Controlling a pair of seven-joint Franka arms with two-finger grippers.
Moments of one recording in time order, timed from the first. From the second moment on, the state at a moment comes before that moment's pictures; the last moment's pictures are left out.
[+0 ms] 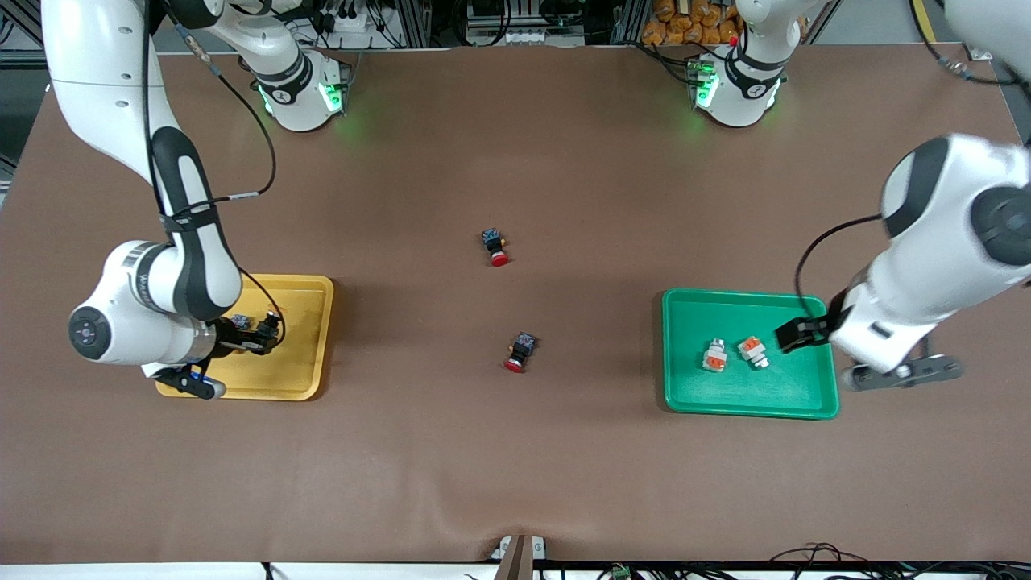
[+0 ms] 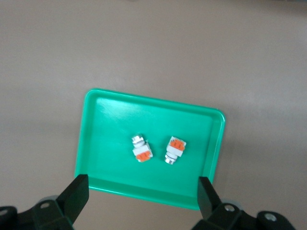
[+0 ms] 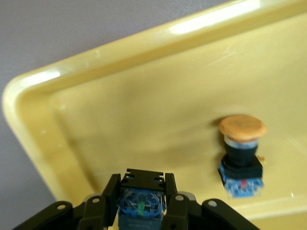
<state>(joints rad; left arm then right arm) 0.44 0.43 -0.77 -1.43 0.39 1.83 -0.46 0.19 0.60 -0.24 -1.76 0.31 2.12 0.10</state>
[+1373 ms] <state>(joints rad) 0.01 -0.06 -0.12 -1.72 -0.01 1.69 -0.24 0.18 0.53 -0.24 -1.51 0.30 1.94 0.05</state>
